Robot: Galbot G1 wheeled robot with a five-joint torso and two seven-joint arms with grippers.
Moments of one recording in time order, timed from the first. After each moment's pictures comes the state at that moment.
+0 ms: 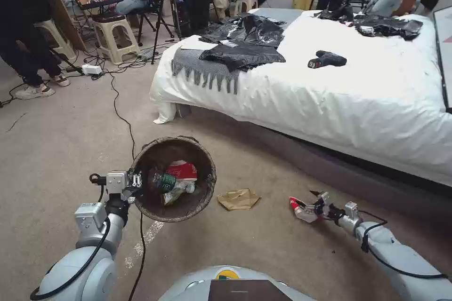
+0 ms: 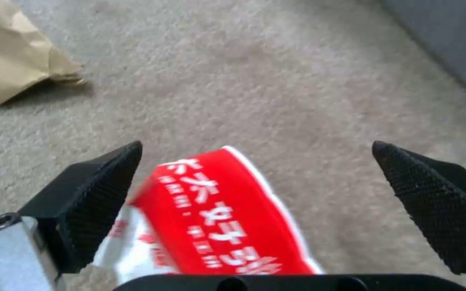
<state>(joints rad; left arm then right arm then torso) 1.77 -1.35 -0.71 -2.48 -0.31 0.45 -0.13 -1.05 0.86 0.21 0.87 0.57 0.26 -0.66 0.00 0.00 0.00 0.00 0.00</state>
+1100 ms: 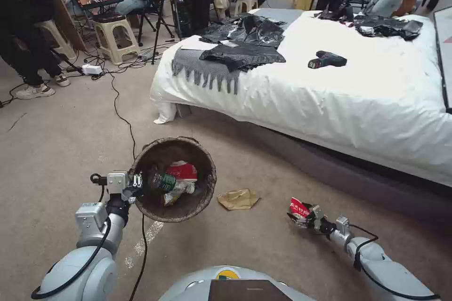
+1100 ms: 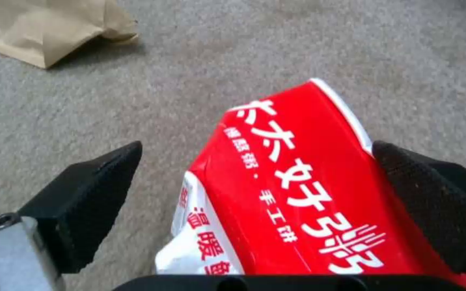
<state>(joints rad) 1.77 -1.34 -0.70 -2.48 -0.31 0.45 -0.13 -1.17 0.91 0.27 0.94 0.53 0.26 -0.63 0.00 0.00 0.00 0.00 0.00</state>
